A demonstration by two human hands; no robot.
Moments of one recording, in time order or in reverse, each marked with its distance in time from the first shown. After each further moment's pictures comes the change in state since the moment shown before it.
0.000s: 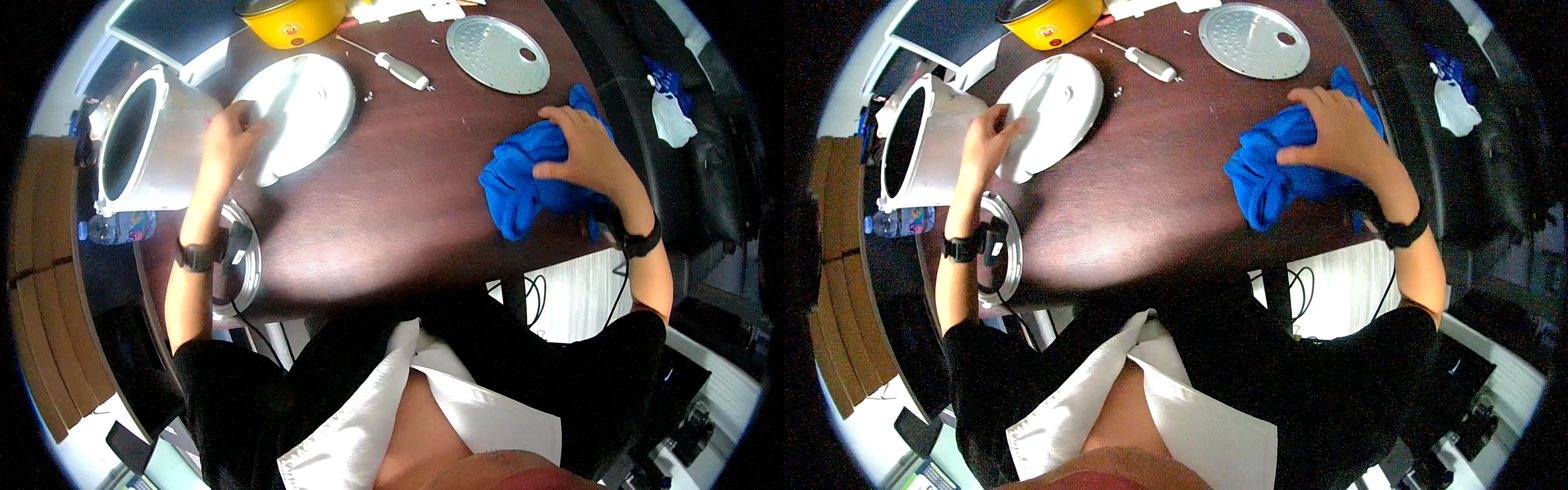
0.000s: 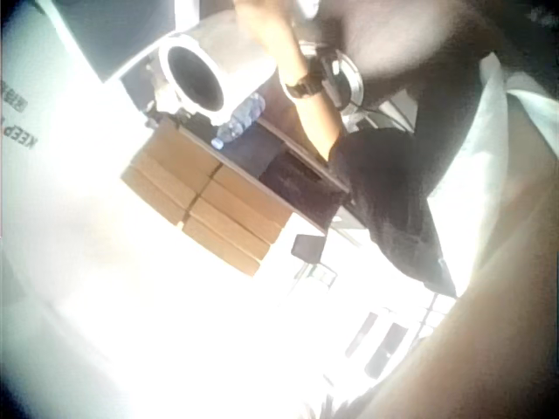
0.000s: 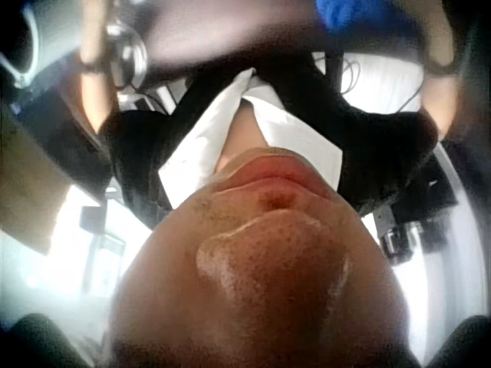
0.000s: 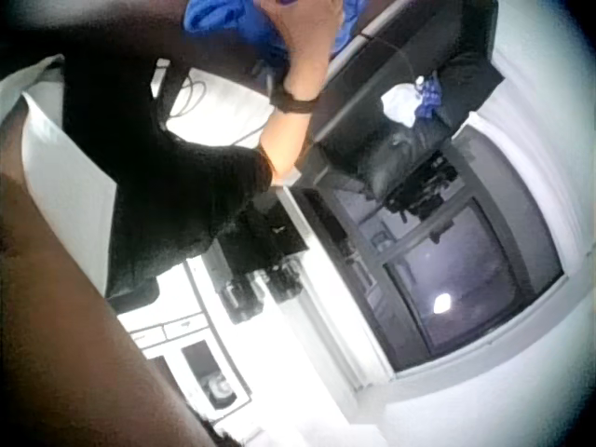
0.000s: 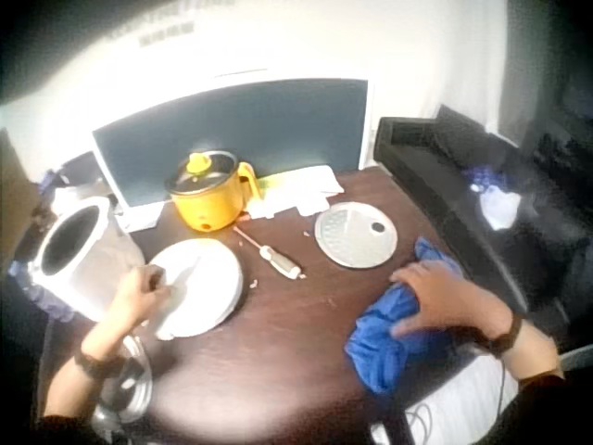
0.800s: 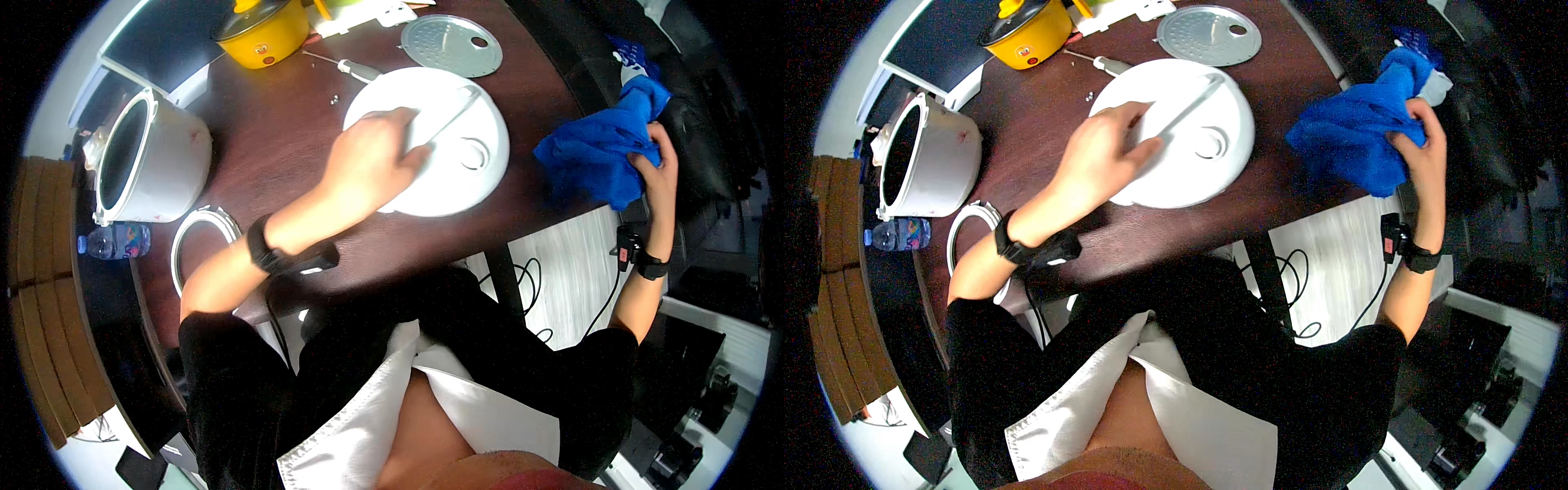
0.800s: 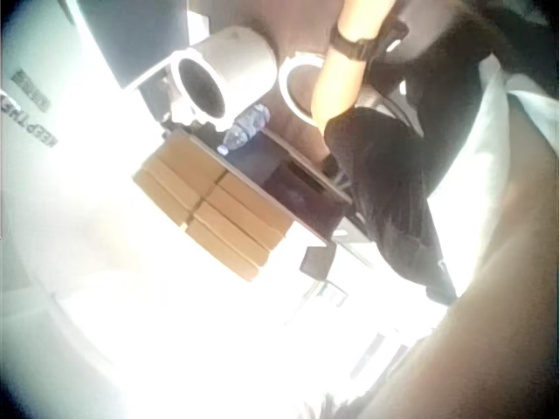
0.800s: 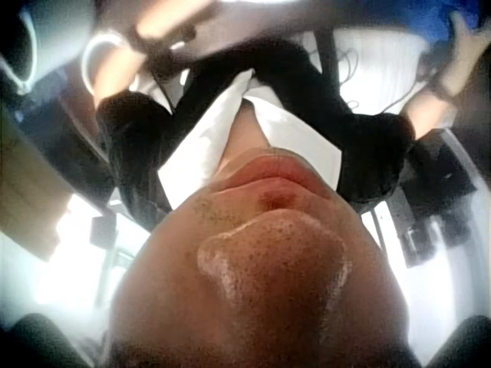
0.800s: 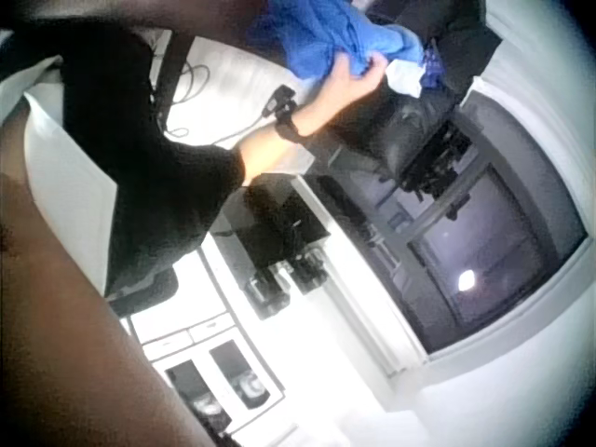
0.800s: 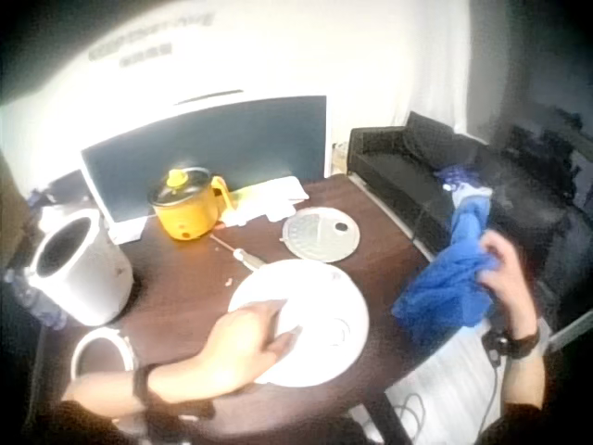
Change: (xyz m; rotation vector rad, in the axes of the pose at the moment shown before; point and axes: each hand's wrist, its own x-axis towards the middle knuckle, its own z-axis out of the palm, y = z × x) left_hand -0.082 0.183 0.070 -0.132 -0.144 0.592; right_hand -0.145 0.059 -0.029 0.668 0.668 0.254
